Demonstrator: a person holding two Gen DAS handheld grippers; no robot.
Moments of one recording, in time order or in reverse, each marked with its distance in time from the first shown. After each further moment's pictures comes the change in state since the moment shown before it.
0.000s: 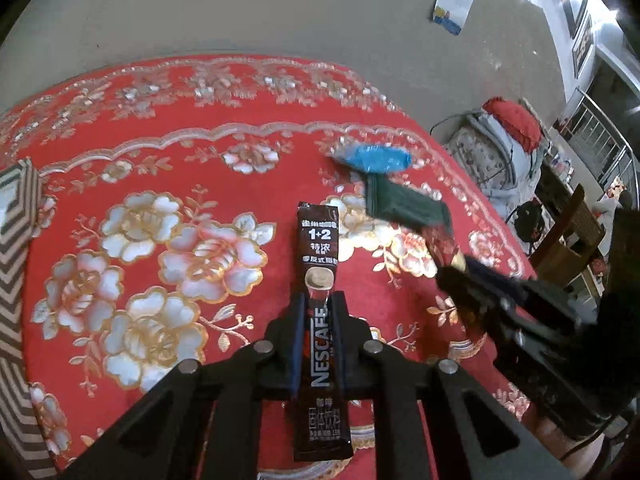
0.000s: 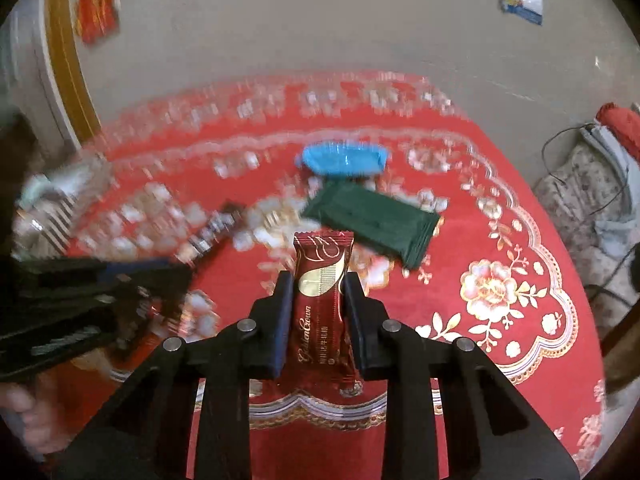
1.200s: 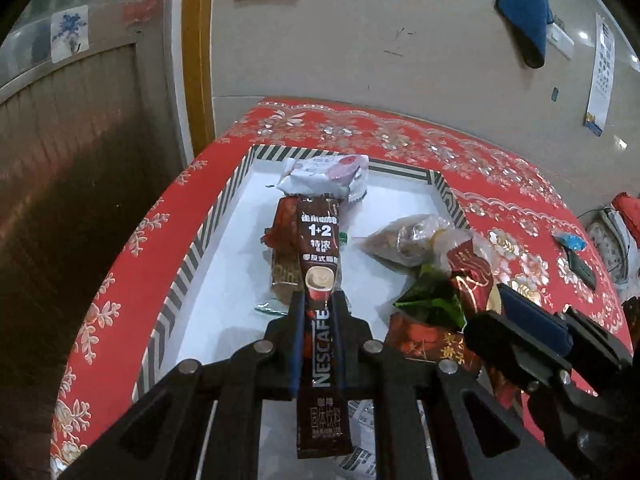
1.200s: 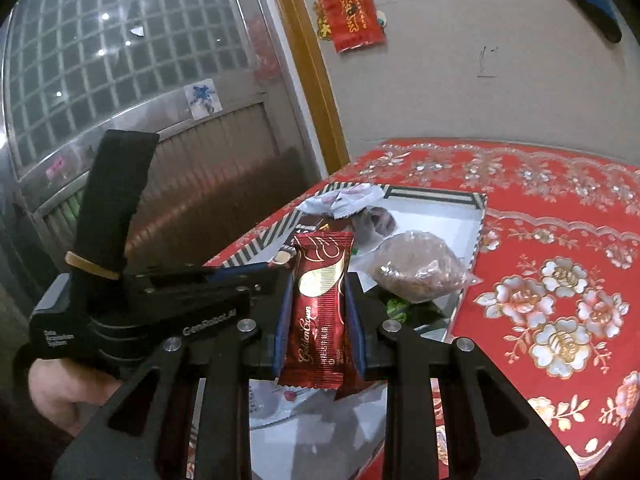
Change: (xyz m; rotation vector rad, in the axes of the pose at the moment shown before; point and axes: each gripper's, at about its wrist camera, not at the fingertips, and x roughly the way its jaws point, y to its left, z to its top) left arm -0.175 0.193 -0.088 -0.270 -0.216 0.504; right arm 0.005 0.286 -0.023 -0.283 -0.131 0.613
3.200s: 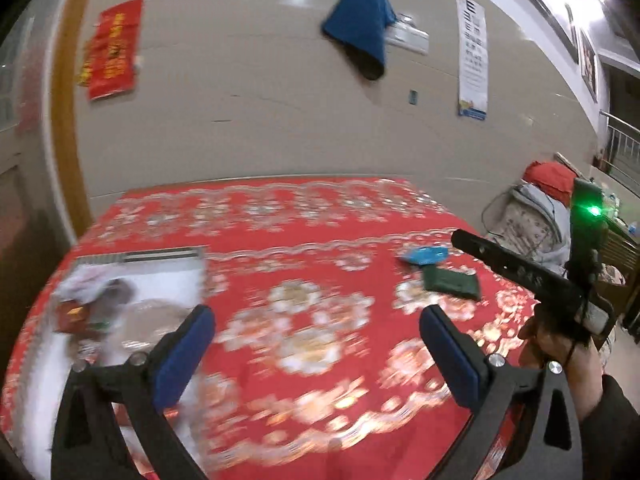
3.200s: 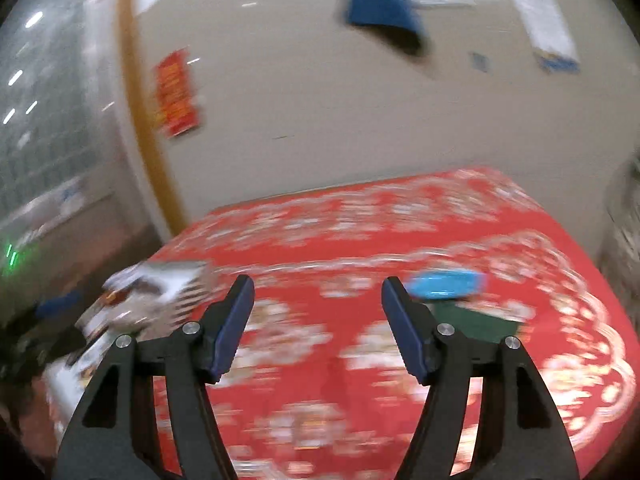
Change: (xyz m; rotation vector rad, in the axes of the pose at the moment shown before) left arm -0.041 -0.203 0.003 0.240 -0.217 -0.266; right arm -0.173 -0.237 -0.001 0.272 -0.212 -0.440
